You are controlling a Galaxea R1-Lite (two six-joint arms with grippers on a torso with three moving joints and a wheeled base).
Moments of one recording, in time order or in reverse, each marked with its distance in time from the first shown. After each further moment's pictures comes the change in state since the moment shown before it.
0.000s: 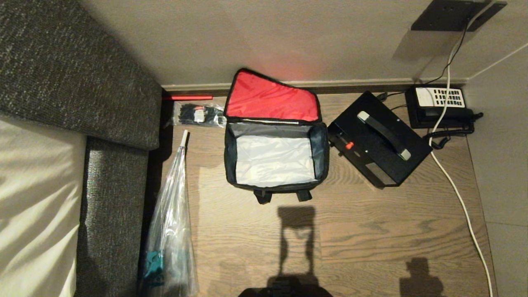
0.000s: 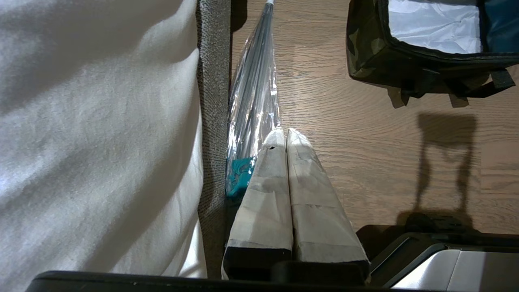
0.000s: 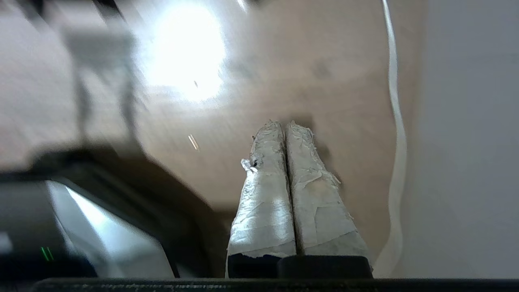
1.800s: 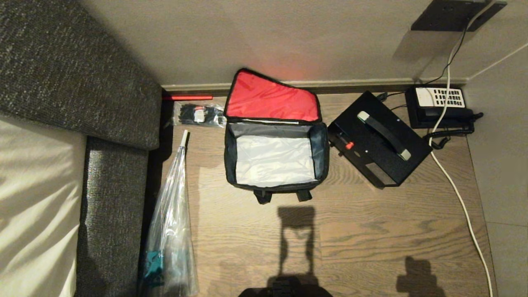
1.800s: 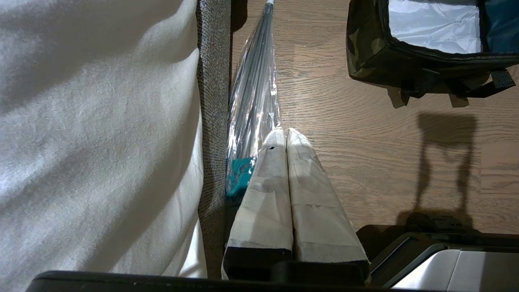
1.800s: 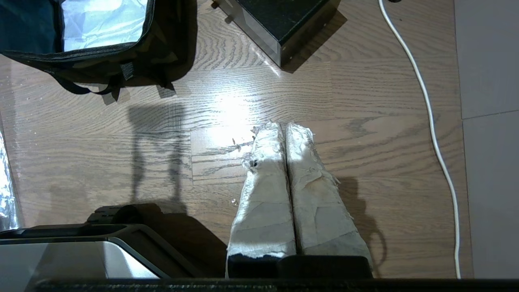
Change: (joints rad) left arm 0.000 0.000 0.000 0.000 0.000 0.000; right arm -0.004 -0.079 0.082 -0.174 0.072 0.091
